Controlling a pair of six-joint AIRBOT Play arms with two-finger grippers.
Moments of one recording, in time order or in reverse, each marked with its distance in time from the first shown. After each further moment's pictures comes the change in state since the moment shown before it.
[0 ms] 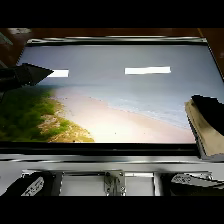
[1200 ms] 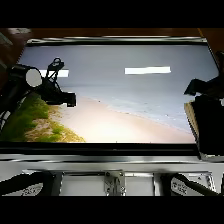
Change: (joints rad) left arm -0.468 -0.360 0.165 1.061 -0.206 -0.601; right arm 0.607 0.189 -0.131 0.141 -0.322 0.034
